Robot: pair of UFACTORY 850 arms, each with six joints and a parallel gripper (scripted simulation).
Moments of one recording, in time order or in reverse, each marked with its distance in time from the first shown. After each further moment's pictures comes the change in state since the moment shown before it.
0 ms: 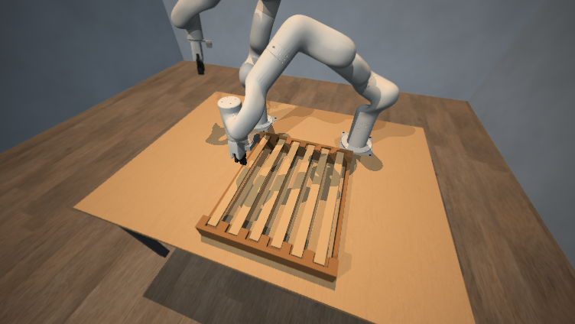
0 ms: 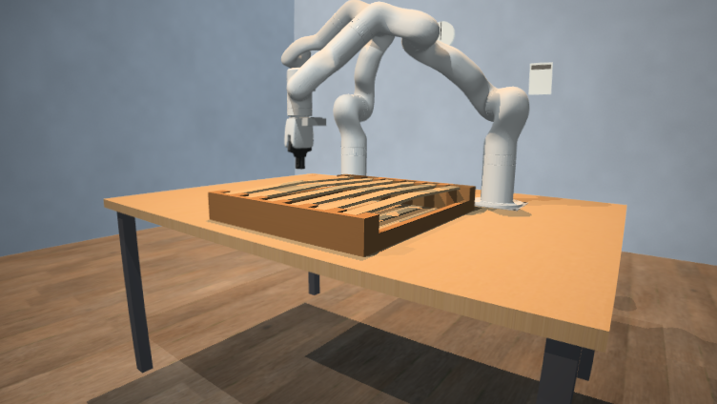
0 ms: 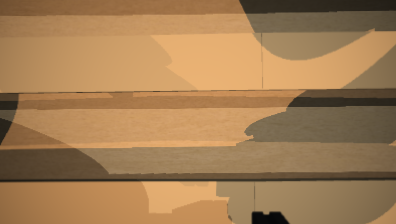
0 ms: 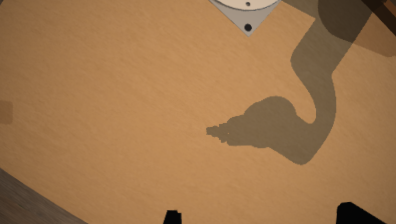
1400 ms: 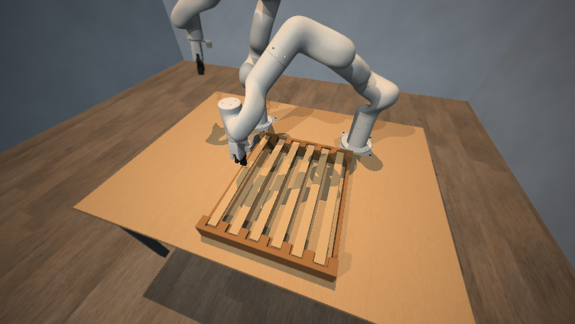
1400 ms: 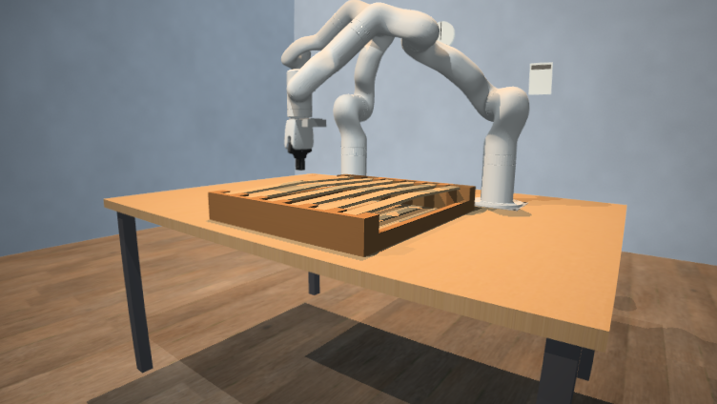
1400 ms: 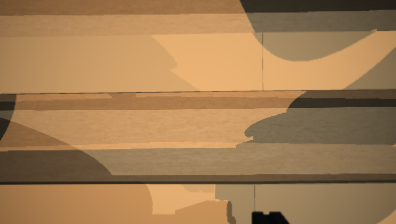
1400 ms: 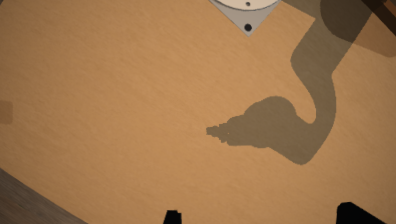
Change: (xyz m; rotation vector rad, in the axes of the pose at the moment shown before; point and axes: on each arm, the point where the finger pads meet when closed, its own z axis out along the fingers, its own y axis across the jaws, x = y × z) left arm 0.001 0.000 0.004 0.001 0.001 0.000; right arm 0.000 0.000 0.000 0.000 0.000 0.000
